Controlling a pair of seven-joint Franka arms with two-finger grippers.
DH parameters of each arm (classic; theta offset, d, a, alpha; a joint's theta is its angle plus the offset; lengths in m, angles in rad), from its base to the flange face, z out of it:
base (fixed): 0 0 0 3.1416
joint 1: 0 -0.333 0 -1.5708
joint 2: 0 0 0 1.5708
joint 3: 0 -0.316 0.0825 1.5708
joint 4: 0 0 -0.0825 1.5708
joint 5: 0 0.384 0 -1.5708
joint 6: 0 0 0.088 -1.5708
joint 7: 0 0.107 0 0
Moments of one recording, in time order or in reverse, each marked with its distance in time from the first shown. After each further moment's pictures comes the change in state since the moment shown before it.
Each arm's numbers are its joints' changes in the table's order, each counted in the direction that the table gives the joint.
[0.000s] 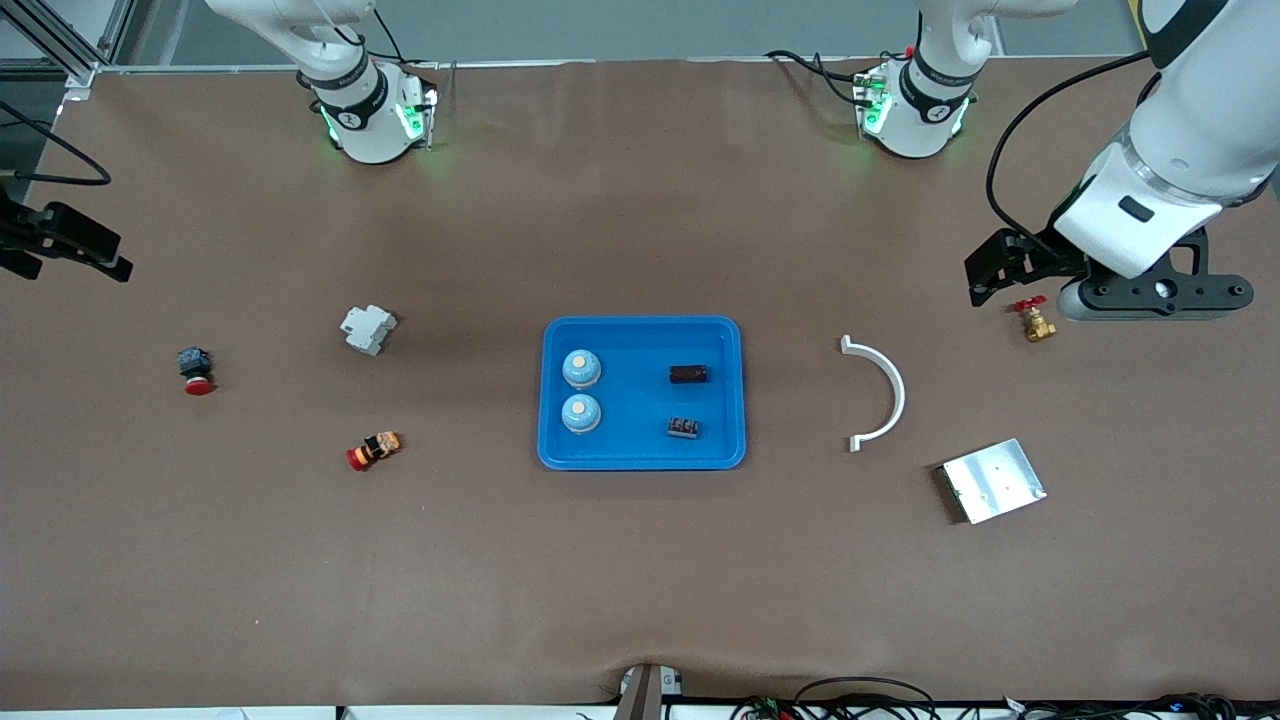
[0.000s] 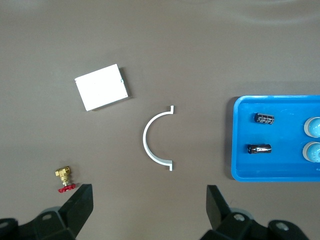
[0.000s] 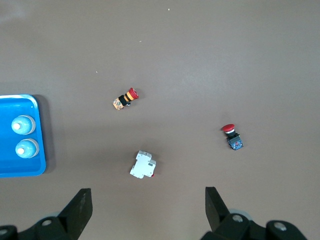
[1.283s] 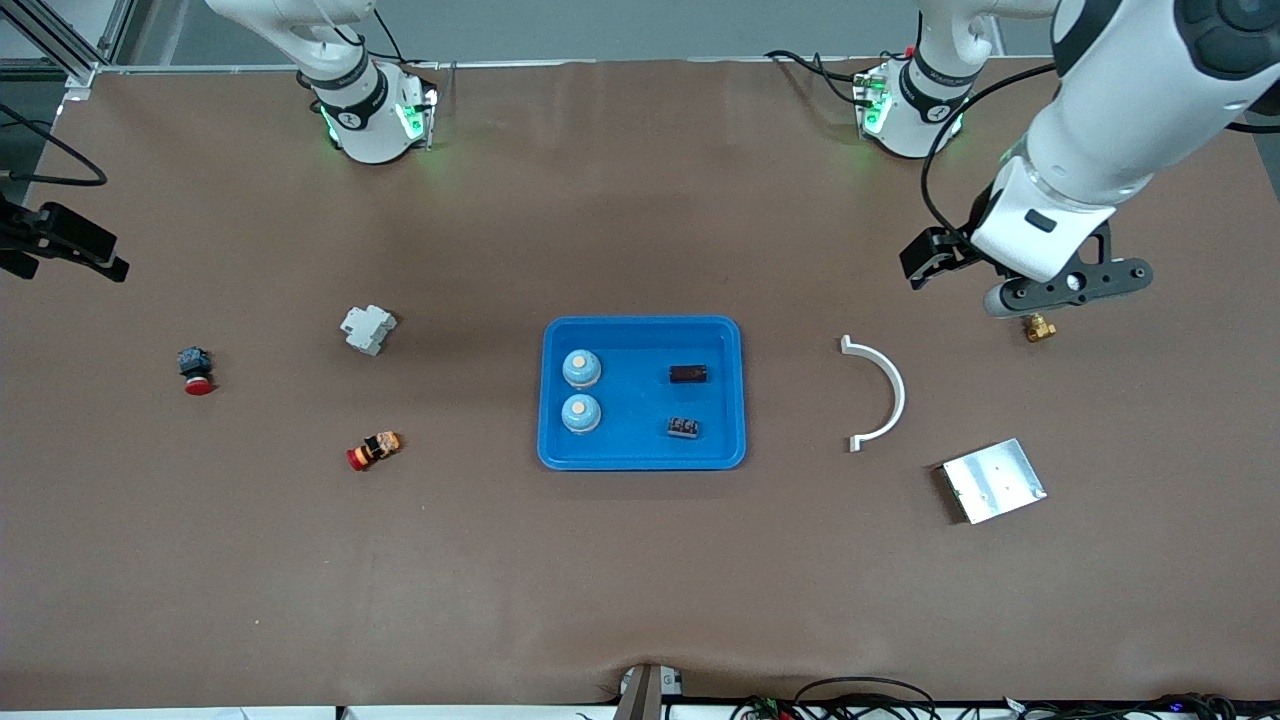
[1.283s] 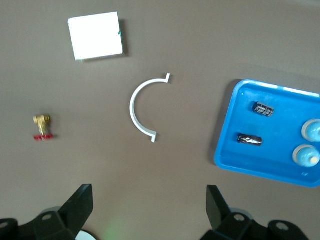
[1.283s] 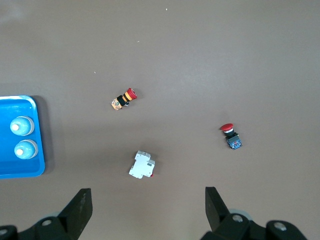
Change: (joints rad) left arm 0.009 -0.006 0.111 0.046 0.000 0.071 -0.377; right arm 0.006 0.000 0.004 0.000 0.000 0.000 0.000
